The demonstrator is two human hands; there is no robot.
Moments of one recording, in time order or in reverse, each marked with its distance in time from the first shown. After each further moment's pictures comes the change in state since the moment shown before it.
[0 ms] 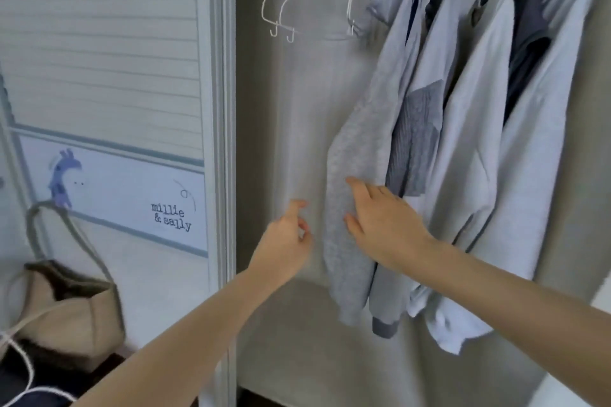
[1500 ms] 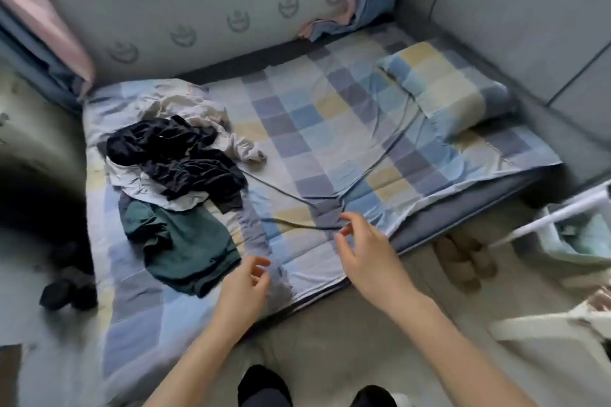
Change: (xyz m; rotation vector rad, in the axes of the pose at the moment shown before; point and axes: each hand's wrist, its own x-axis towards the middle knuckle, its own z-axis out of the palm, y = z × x) left_hand -0.989 0.531 0.269 0.216 1.829 -1.982; right_hand -0.889 -0.212 -0.128 0.965 -1.061 -1.935
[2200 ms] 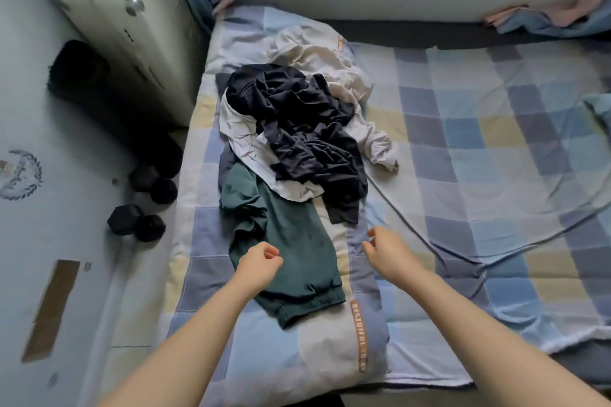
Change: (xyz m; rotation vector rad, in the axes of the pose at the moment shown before) left_hand 0.268 -0.291 -0.164 -0.255 0.026 -0.507; right_hand 0.282 -0.075 0.382 -0.416 -0.590 0.063
